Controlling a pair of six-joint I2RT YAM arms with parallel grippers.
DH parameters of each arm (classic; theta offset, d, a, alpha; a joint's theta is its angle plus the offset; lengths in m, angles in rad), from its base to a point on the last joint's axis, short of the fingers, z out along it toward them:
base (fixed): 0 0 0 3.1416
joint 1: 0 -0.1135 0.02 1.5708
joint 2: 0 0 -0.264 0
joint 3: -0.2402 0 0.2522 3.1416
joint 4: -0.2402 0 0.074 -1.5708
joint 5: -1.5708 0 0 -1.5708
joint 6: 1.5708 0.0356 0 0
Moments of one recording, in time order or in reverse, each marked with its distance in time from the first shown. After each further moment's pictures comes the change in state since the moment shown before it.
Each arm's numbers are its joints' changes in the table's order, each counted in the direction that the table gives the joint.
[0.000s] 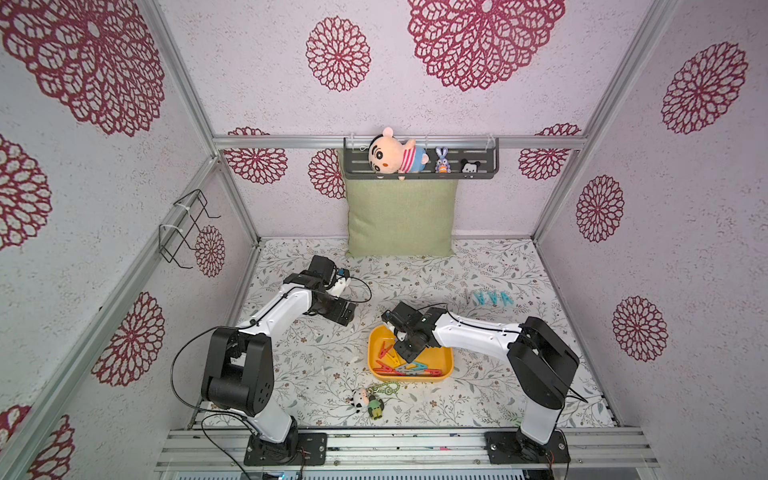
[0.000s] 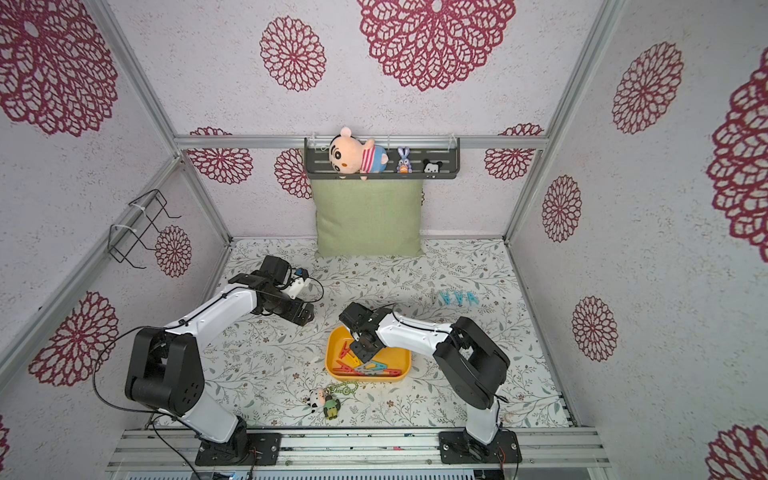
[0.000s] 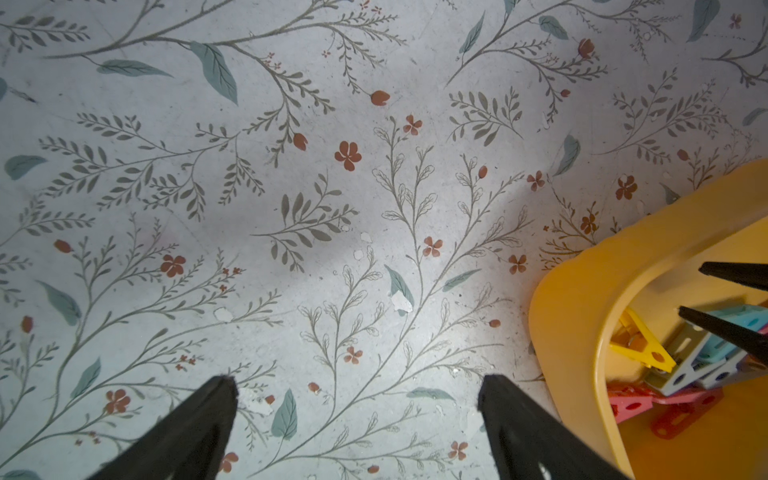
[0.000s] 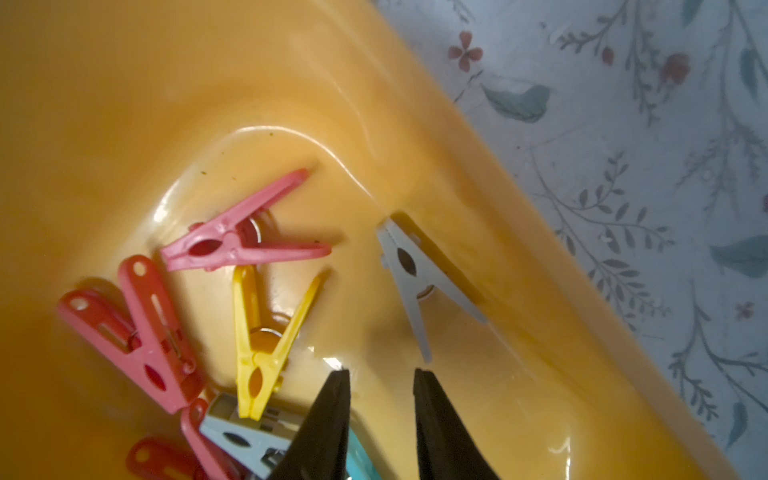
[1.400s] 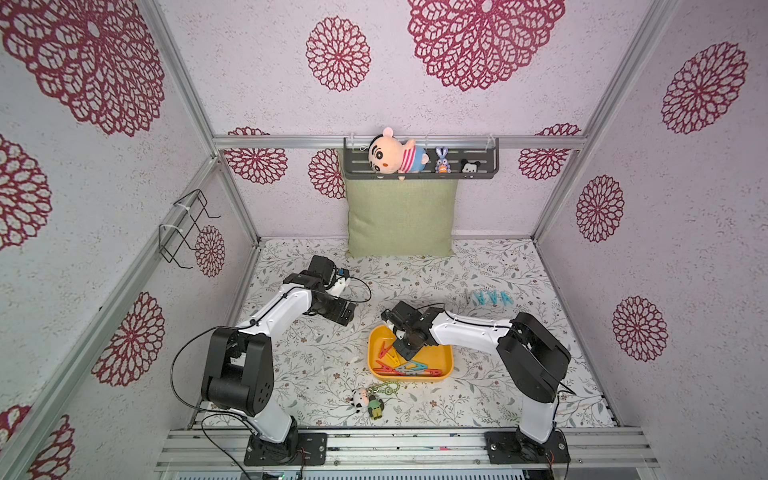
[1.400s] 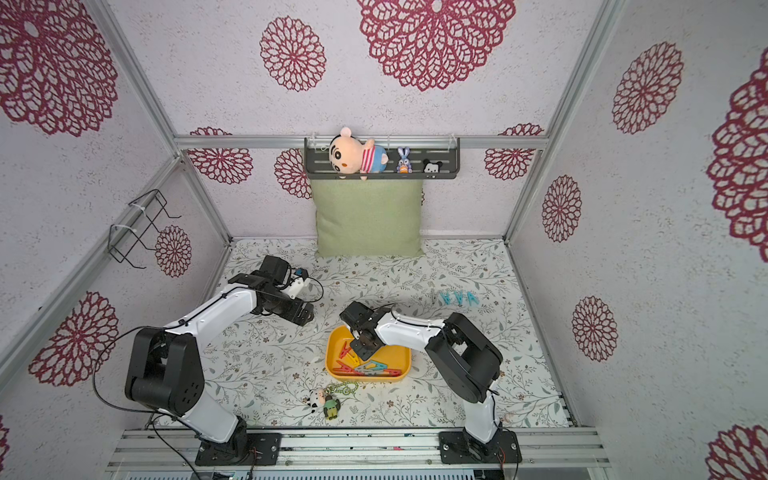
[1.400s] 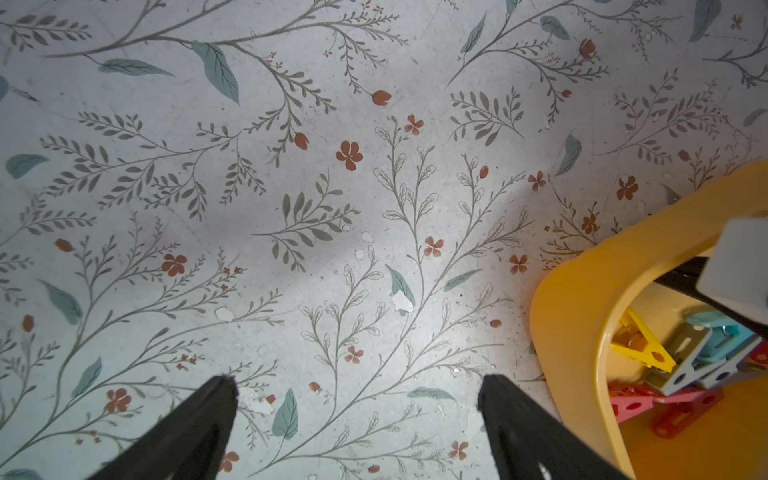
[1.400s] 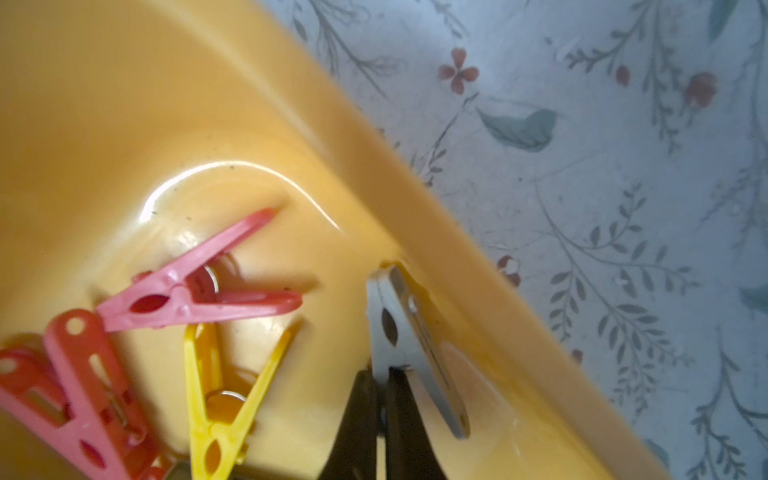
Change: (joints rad) left arm -0.003 0.000 0.000 0.000 0.000 0.000; right arm 0.022 0.048 0.005 0.068 0.010 -0.023
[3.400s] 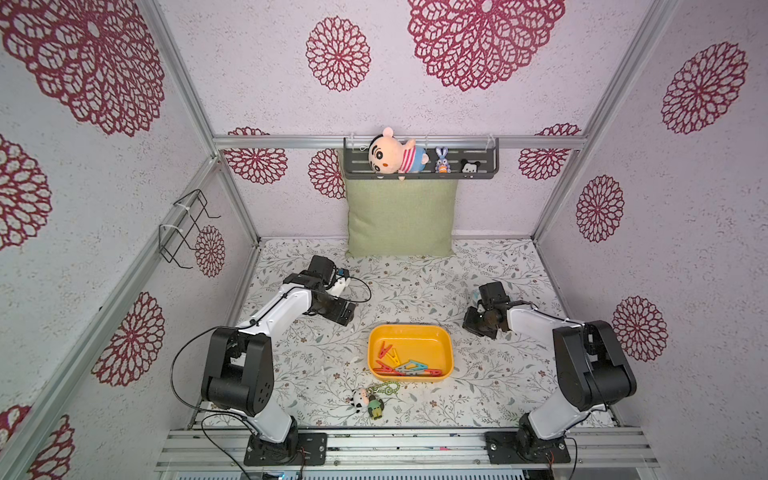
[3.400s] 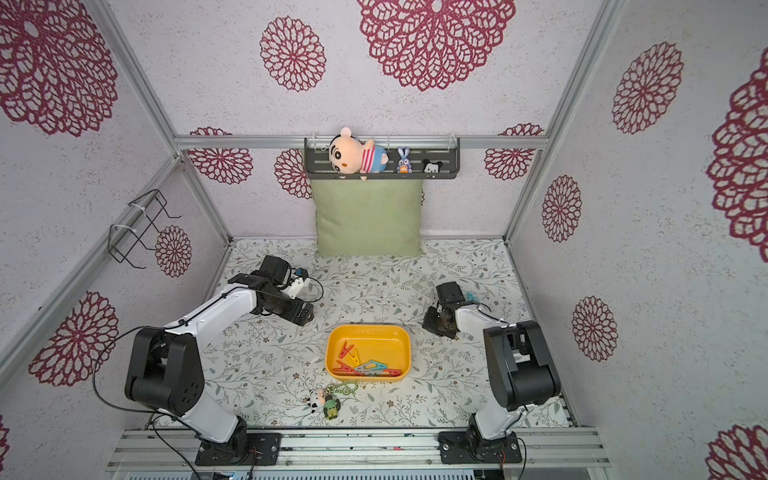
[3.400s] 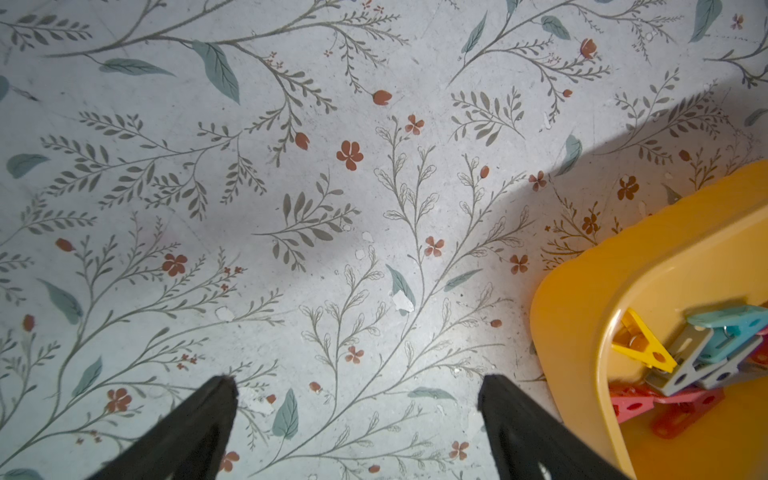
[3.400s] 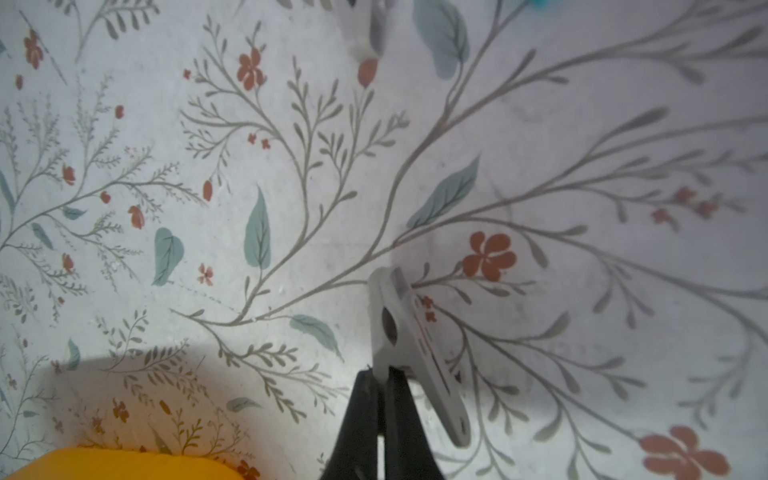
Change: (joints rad) left arm 0.000 0.000 0.000 0.000 0.001 0.000; right arm 0.679 -0.224 0.340 0.217 0.236 0.512
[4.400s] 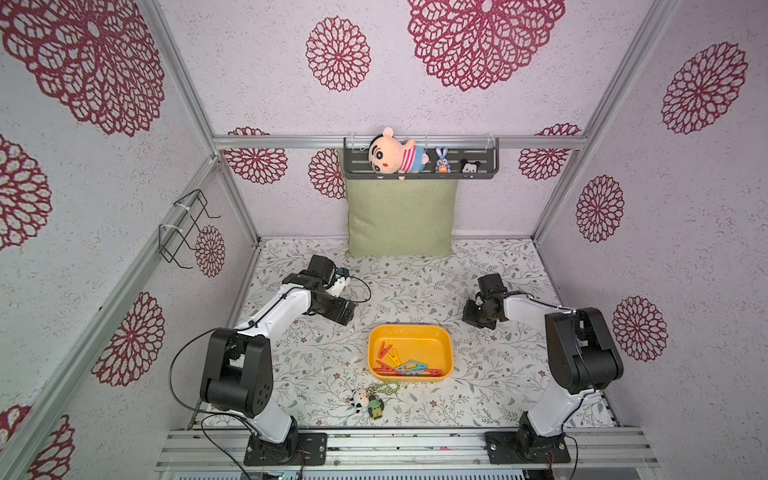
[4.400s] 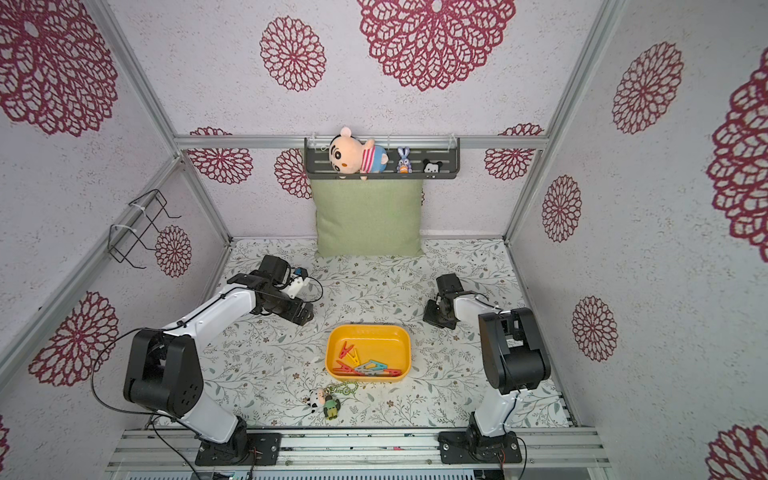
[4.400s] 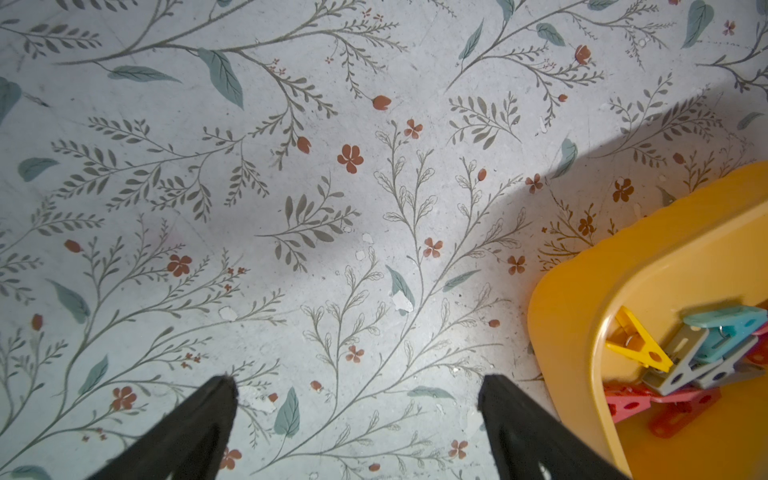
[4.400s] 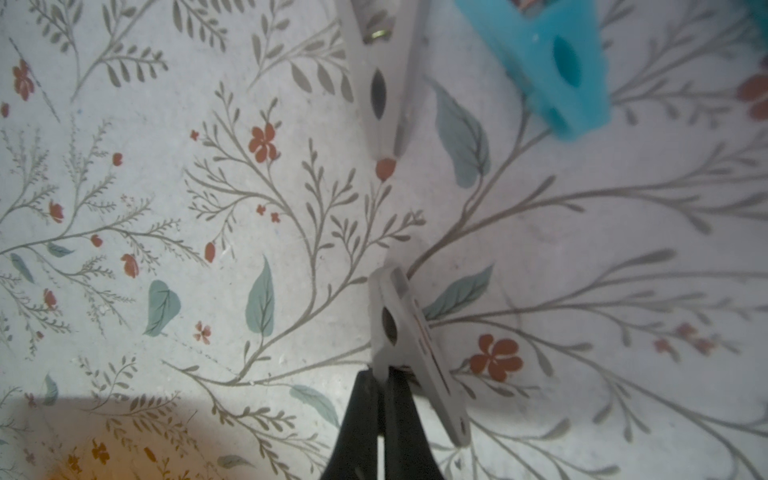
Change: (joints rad) left arm 0.000 -0.010 0.000 0.000 0.001 0.000; right arm 0.026 0.094 -0.106 -0.030 -0.008 -0.097
